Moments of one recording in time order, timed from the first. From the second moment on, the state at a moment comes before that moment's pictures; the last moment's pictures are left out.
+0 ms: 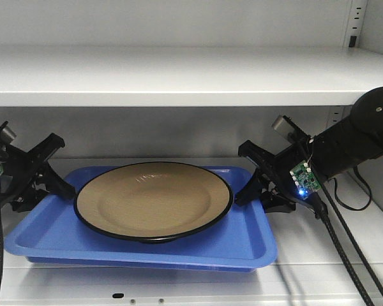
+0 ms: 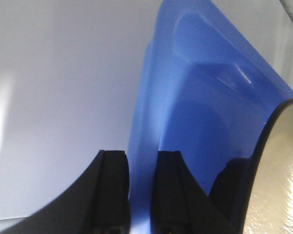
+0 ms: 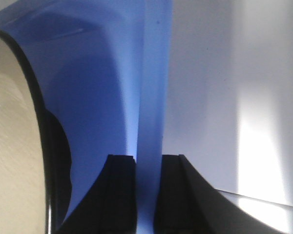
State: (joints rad) left arm 0.04 1.78 -1.72 -0.72 1.21 -0.19; right arm 0.17 1.86 -1.81 0.66 1.21 0.16
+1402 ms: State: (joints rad) left arm 0.01 1.90 -1.72 -0.62 1.19 -0.14; right arm 0.18 2.00 -1.81 0.61 1.04 0.11
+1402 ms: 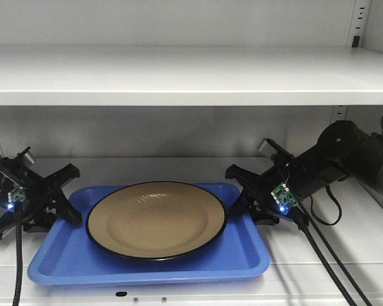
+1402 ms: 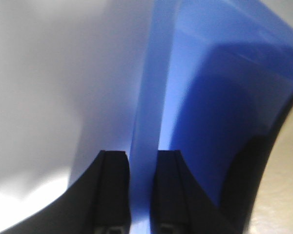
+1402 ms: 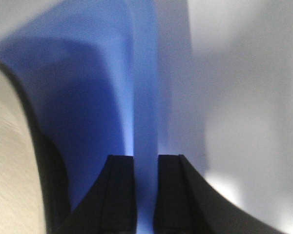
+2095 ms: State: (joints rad) left arm -0.03 1.90 -1.72 -0.59 1.15 -0.08; right arm 0.18 2.00 -1.81 0.56 1.06 0.11
